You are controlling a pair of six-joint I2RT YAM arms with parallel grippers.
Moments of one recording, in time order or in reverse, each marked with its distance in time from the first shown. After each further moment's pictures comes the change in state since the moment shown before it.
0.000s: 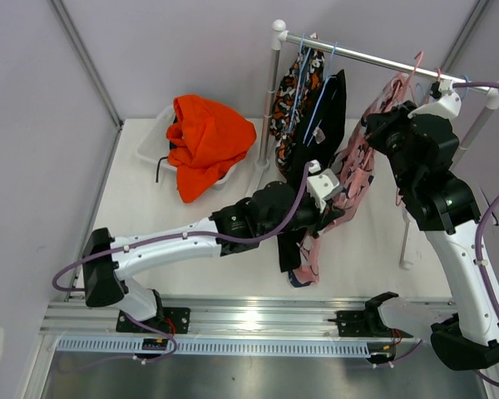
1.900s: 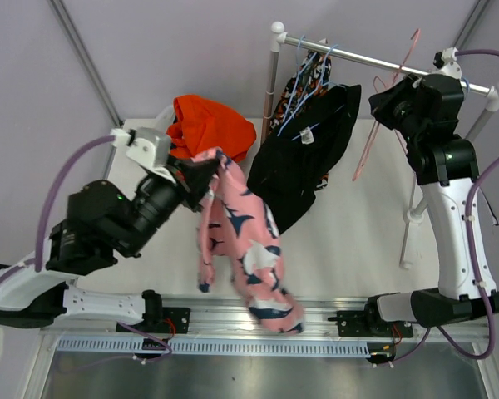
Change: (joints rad) left arm -0.159 -0.555 0.162 -0.478 -0.732 -0.003; right arm -0.231 0.230 0.241 -0.112 -0.300 0.019
